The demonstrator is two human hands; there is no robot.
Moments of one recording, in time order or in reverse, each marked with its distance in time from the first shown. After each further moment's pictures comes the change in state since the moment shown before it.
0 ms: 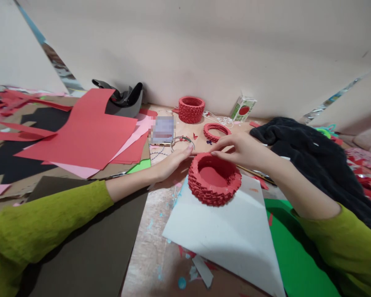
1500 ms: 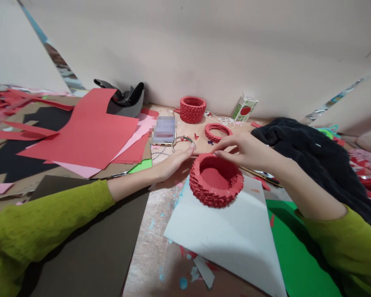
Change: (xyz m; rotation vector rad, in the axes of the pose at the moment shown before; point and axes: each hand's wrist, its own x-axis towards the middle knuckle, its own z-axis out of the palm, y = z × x) left_hand 0.001 0.000 0.000 -0.043 -0.033 0.015; right_hand 0.000 0.000 -0.004 -0.011 -0.043 -0.034
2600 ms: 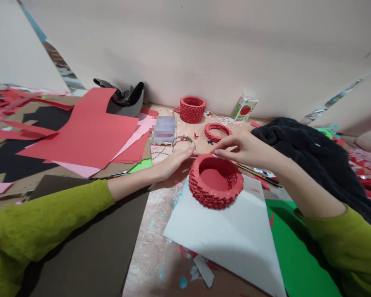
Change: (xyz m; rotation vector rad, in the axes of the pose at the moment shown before) left_hand 0.000 -0.001 -0.001 0.023 -0.012 -0.006; right_hand 0.001 0.008 0.000 0.103 -0.021 0.049
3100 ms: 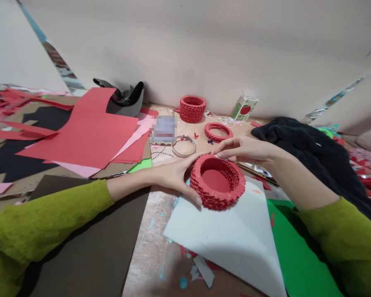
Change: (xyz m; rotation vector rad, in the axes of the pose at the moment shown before) left_hand -0.009 0.014 -0.006 0.736 -0.203 0.102; right_hand 0.009 0.030 0.005 0.733 -0.225 0.415
